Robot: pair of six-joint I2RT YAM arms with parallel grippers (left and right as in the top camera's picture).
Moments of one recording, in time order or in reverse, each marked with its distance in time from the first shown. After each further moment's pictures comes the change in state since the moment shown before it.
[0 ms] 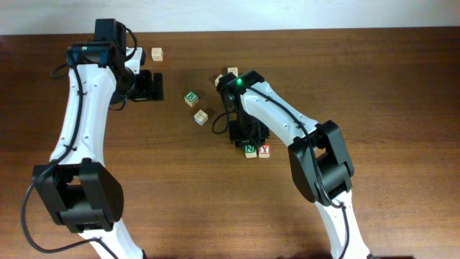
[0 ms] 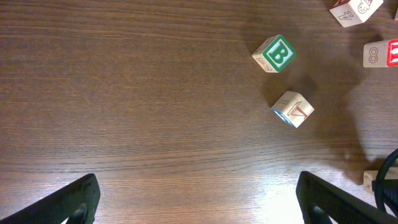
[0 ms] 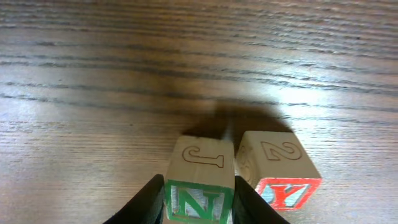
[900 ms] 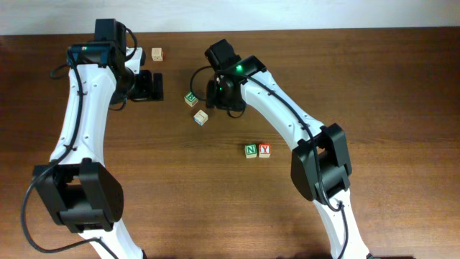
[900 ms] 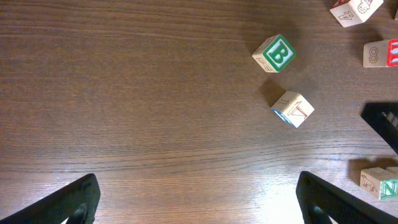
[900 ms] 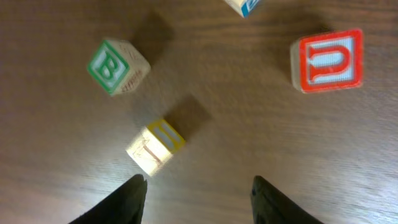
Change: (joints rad) left arm 0.000 0.000 0.000 0.000 0.000 0.000; right arm 0.000 0.026 0.210 0.389 -0.081 0.144
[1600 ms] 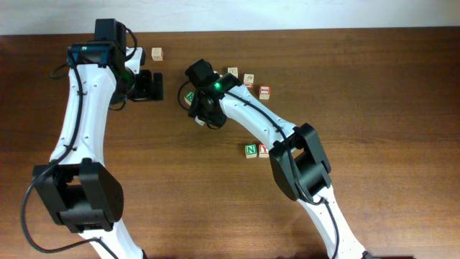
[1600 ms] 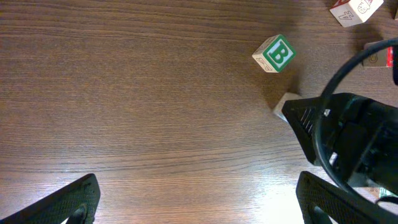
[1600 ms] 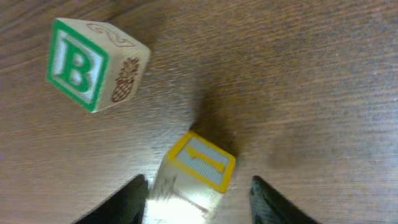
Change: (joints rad) left arm 0.000 0.000 0.000 0.000 0.000 0.000; right arm 0.084 0.123 0.000 0.107 0.009 0.301
